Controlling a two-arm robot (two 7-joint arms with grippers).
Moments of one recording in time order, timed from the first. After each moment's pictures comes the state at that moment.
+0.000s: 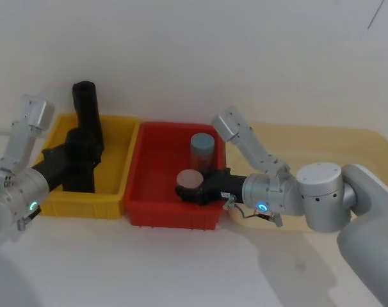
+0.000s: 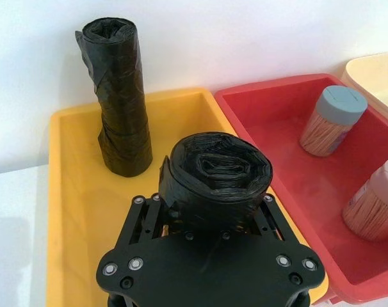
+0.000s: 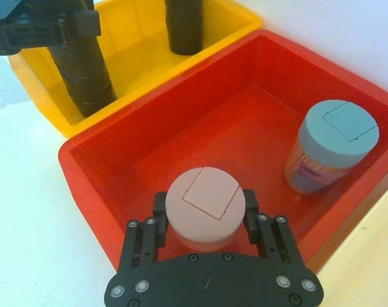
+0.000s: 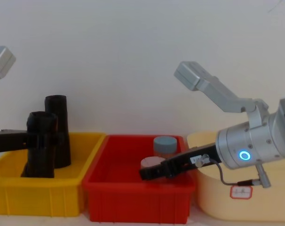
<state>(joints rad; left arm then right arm) -0.35 0.36 0.26 -1.40 -0.40 0.30 -0.23 0.66 0.24 -0.66 -1.12 0.34 0.45 0.49</state>
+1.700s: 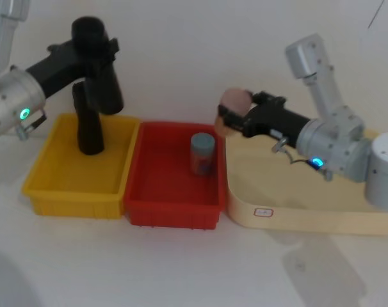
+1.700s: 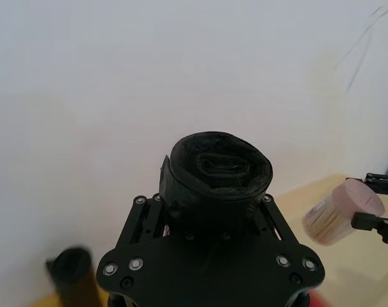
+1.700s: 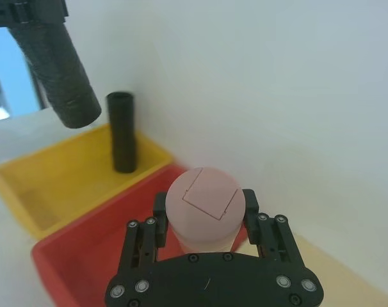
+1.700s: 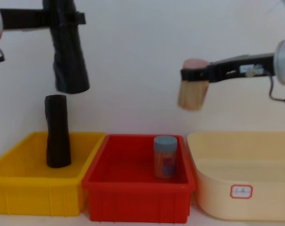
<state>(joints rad) -0.54 0.36 0.21 -1.51 -0.53 0.32 -0.39 0.54 0.38 -0.46 -1.50 0.36 0.37 0.36</state>
